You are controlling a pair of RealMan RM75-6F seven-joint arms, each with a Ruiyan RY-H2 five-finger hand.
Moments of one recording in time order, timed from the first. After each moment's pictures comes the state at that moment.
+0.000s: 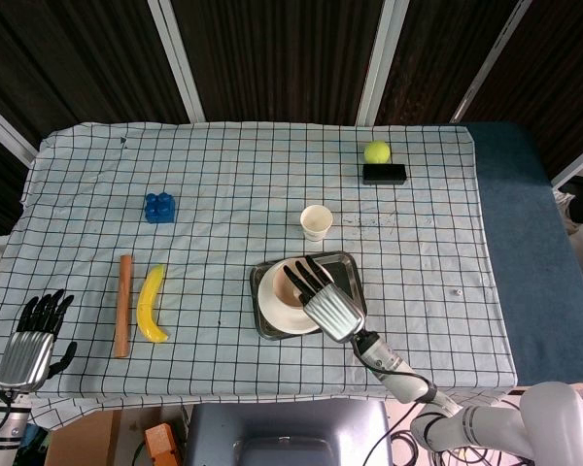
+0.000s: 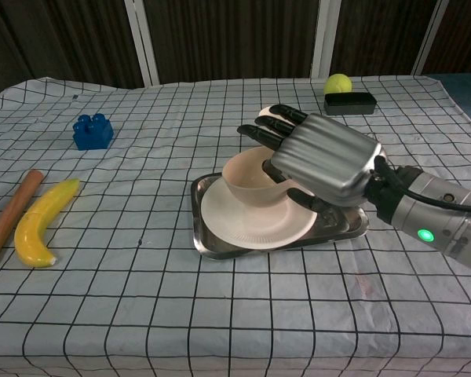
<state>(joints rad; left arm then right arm) -0.14 -1.49 0.00 -0.96 1.55 1.47 -0.17 0.71 -1.75 0.02 -1.28 -1.54 1.17 -0.81</state>
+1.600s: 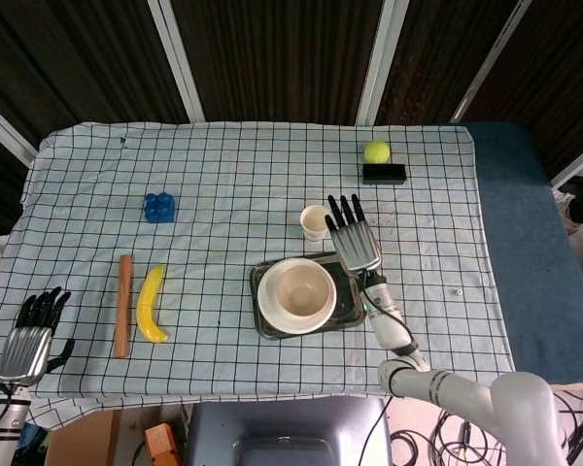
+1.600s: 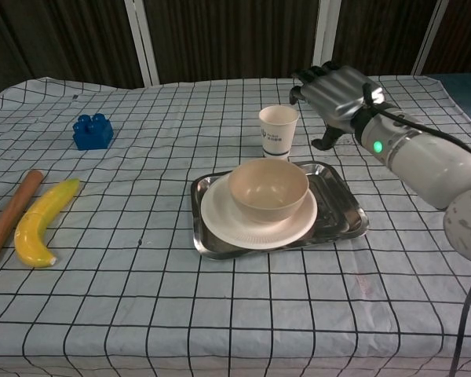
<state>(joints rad) -0.16 -1.51 -0.02 -0.91 1.51 1.40 -0.21 0.84 -1.89 0.32 -0.98 -1.15 1.03 -0.76</state>
